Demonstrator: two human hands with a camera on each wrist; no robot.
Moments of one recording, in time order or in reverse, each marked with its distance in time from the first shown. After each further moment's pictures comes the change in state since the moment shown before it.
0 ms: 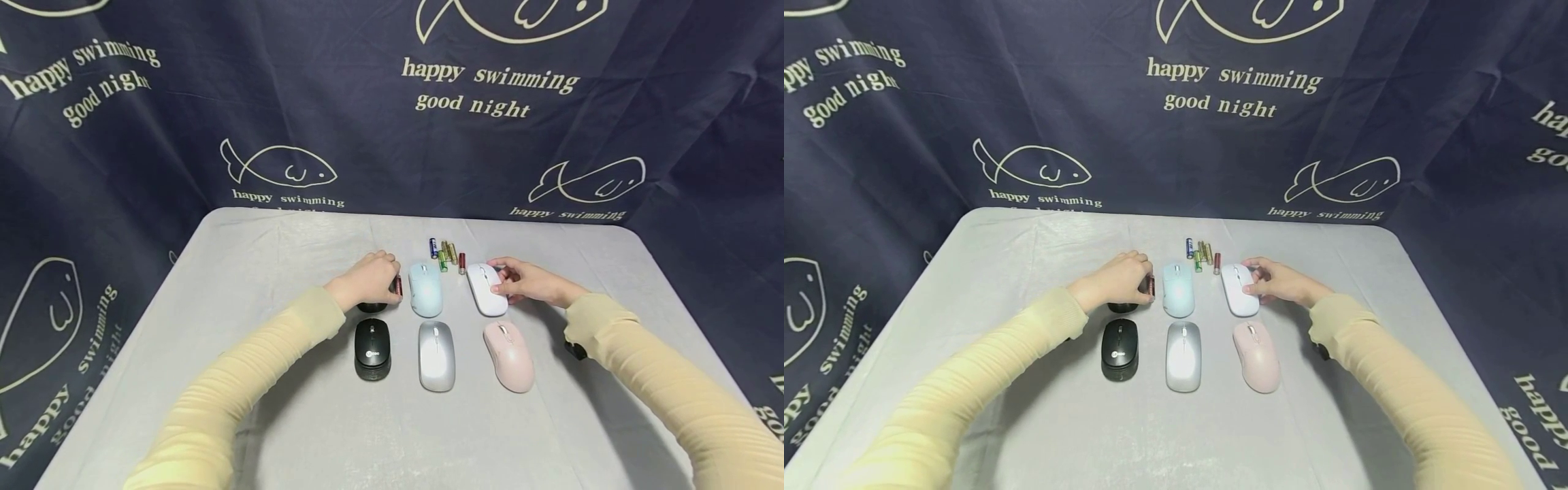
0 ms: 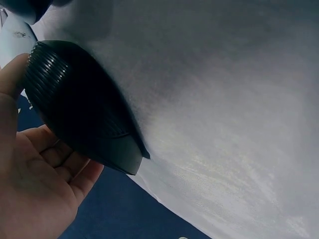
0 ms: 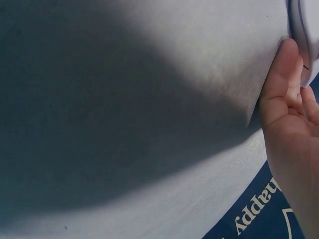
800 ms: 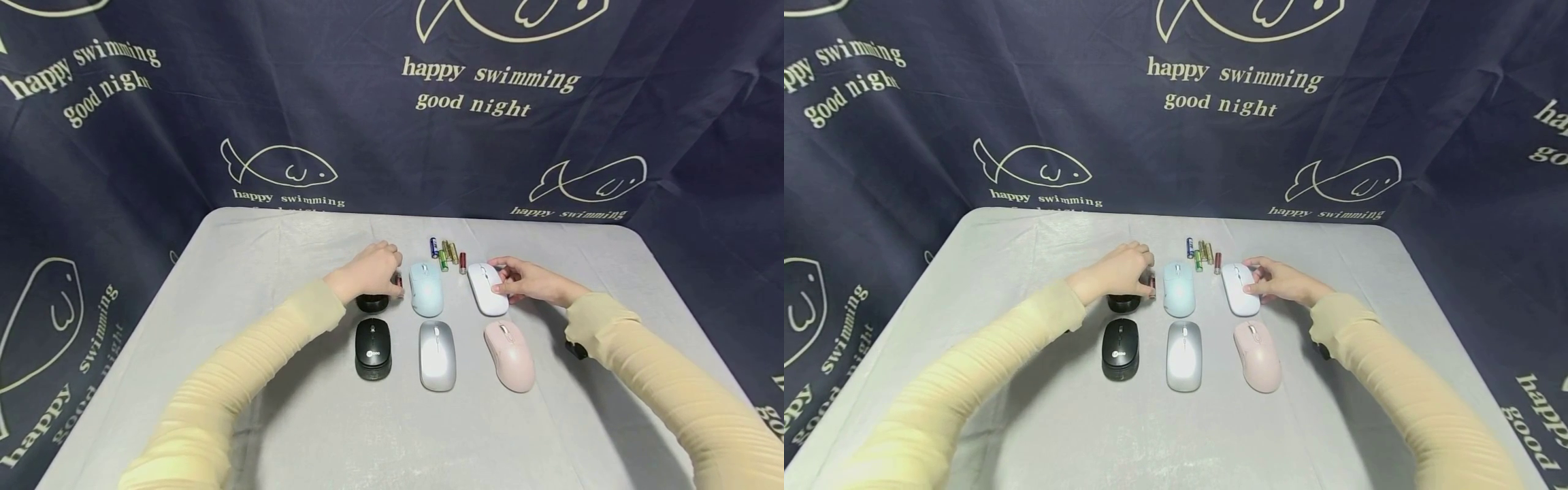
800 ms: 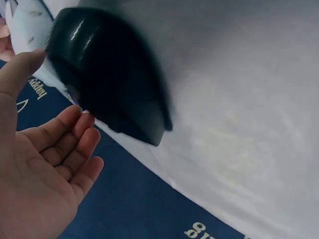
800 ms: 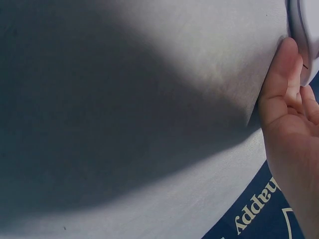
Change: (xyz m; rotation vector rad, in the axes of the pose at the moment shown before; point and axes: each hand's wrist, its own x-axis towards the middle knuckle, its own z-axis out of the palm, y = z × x) left_hand 0.004 -0.002 -0.018 -0.005 0.022 0.024; right_hand -0.001 -0.001 0.001 -0.009 0.000 -0.009
